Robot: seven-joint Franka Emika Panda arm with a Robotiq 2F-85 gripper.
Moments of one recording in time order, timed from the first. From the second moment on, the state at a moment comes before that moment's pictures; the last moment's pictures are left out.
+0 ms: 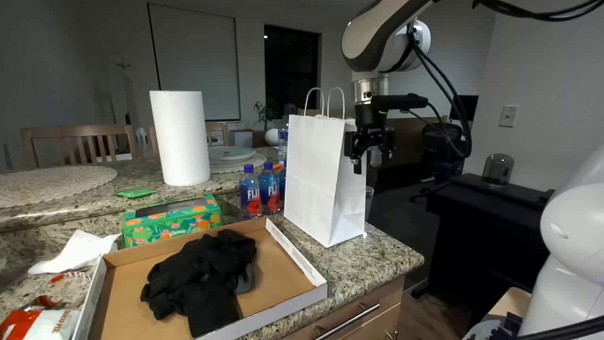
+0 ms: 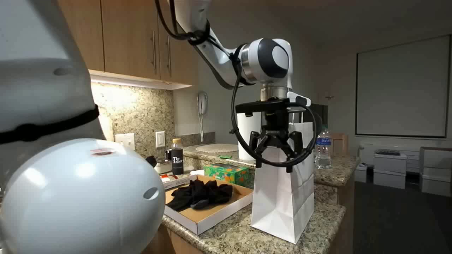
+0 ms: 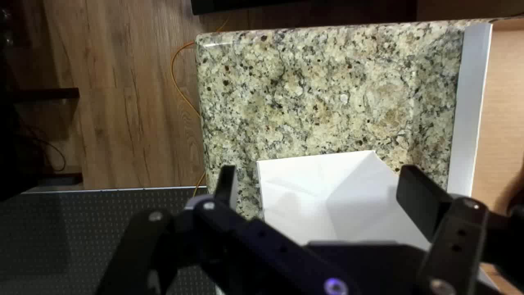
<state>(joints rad) -0.09 -0.33 -0.05 -2.41 -0.06 1.95 0.03</state>
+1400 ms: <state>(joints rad) -0.09 -0.62 -0.02 -2.61 -0.04 1.95 0.23</state>
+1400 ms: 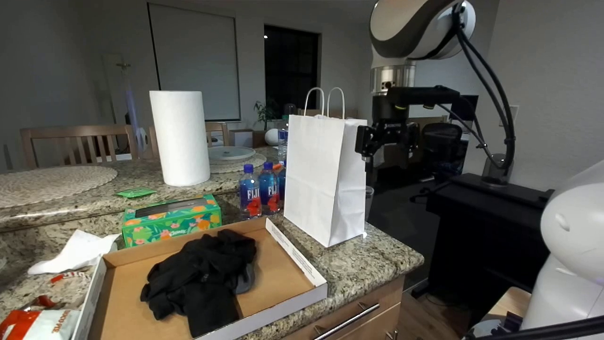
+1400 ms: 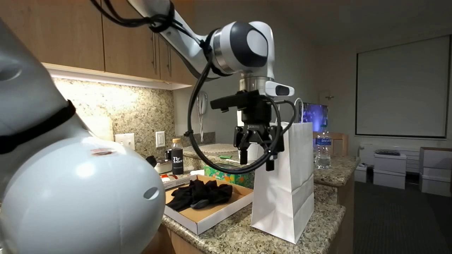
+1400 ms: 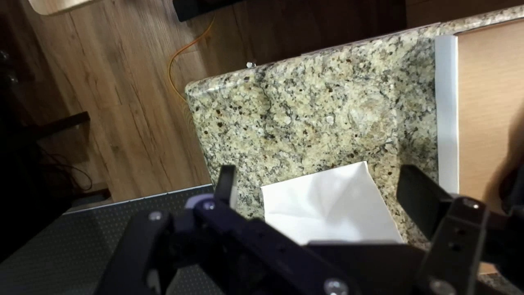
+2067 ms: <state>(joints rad) 0.13 -0.79 0.28 -2.47 0.11 1.78 0.28</state>
